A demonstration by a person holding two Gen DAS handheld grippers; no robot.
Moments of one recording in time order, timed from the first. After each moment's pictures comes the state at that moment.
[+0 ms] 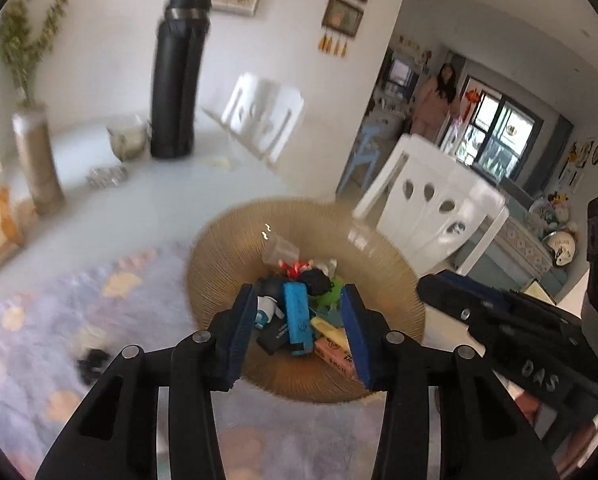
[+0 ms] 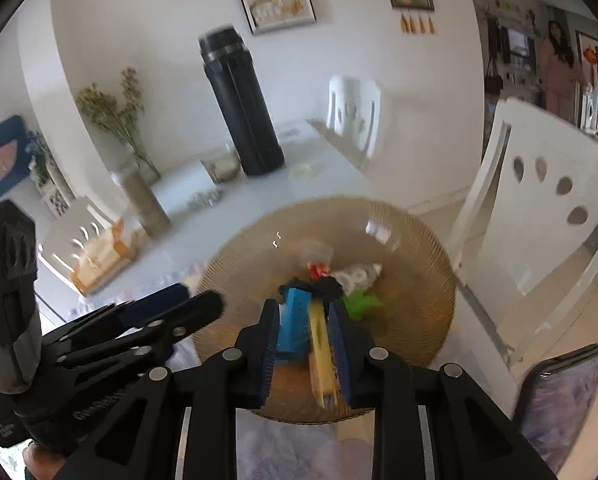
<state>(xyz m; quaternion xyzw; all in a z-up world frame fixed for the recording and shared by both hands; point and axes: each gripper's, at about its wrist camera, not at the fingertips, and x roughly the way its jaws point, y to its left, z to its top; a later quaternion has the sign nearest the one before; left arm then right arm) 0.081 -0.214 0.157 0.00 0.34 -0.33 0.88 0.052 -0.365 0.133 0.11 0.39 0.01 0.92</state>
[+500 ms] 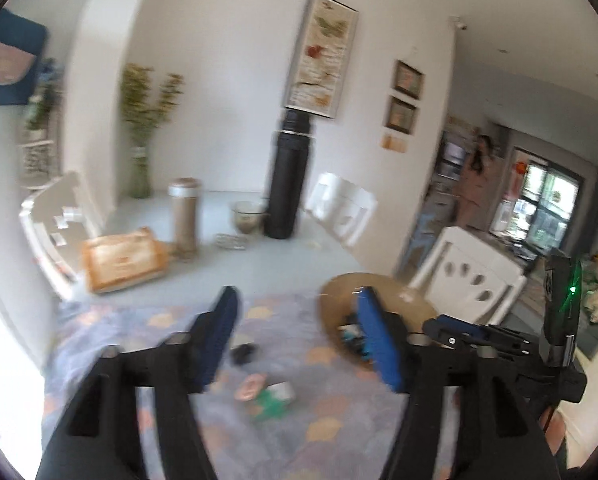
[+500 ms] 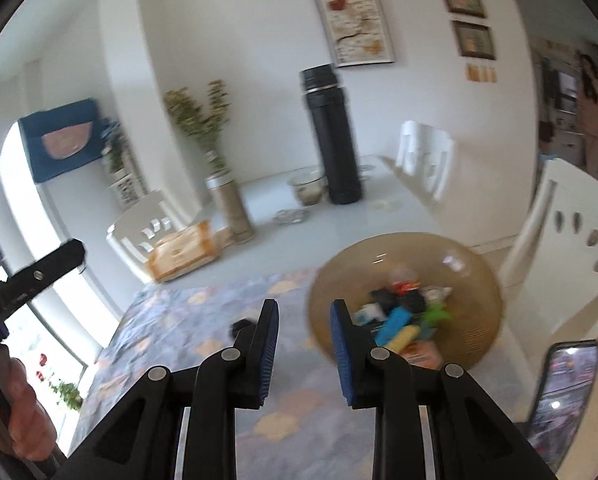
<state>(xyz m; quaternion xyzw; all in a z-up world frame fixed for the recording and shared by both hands) -0.039 -0.042 0.235 -0.05 0.22 -0.19 0.96 -0.004 -0.284 0.172 0.09 0.36 0.13 0.92</state>
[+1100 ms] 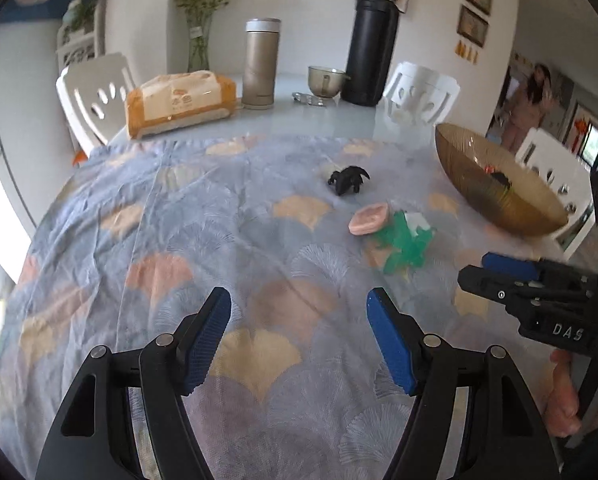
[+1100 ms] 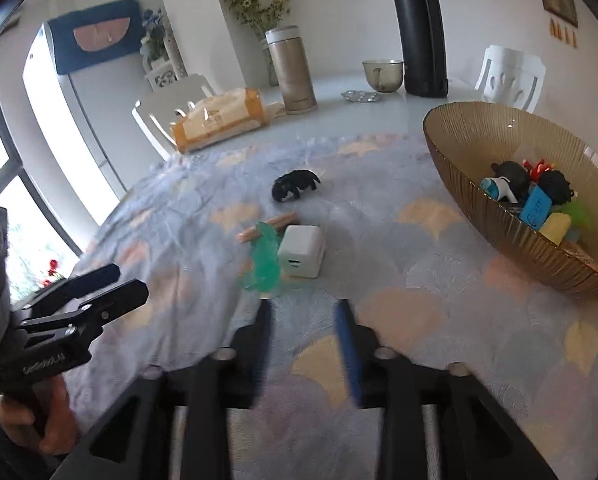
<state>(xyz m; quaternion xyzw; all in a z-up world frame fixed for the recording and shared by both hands) -0.003 -0.016 0.035 -0.01 0.37 -0.11 0.92 0.008 -0.196 0.003 0.03 0.46 0.21 0.86</state>
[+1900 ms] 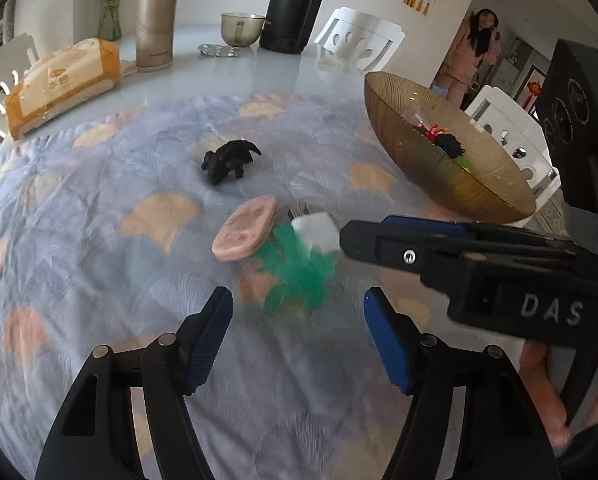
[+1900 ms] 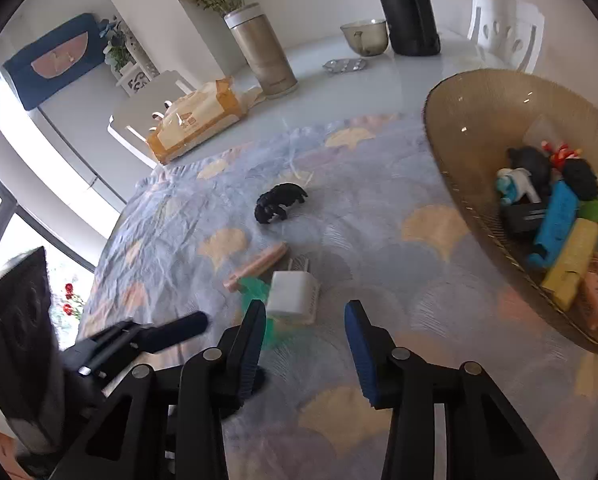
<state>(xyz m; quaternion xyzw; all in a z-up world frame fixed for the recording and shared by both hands) 0.057 -0.090 0.029 -0.01 0.45 -0.23 0.86 0.076 -0.199 0.009 0.10 0.54 0.21 0.81</state>
